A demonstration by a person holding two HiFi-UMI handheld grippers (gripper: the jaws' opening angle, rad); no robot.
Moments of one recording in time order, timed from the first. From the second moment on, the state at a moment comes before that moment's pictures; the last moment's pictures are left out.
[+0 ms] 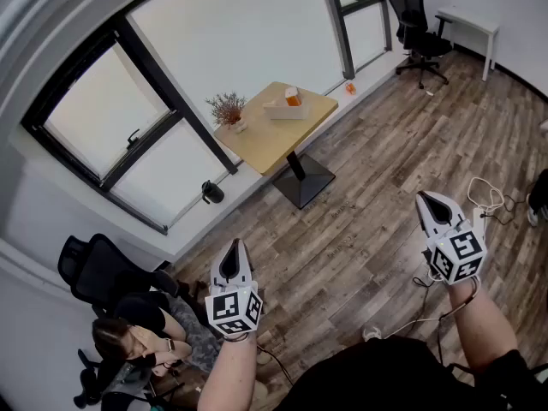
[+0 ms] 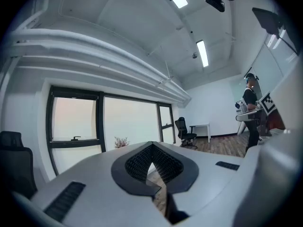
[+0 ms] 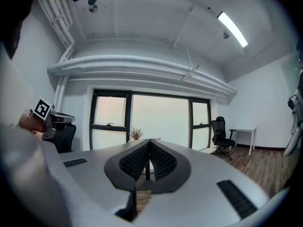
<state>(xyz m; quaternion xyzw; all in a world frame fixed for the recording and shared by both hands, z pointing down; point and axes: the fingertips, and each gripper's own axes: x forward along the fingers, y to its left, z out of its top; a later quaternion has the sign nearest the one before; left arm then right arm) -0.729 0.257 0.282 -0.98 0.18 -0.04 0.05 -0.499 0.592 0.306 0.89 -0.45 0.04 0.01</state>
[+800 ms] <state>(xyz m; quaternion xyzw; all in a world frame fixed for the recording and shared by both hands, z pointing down) -0.657 0.255 0.296 -0.97 0.21 -0.06 0.07 -0.408 0.611 0.349 0.90 -0.44 0.07 -0.02</state>
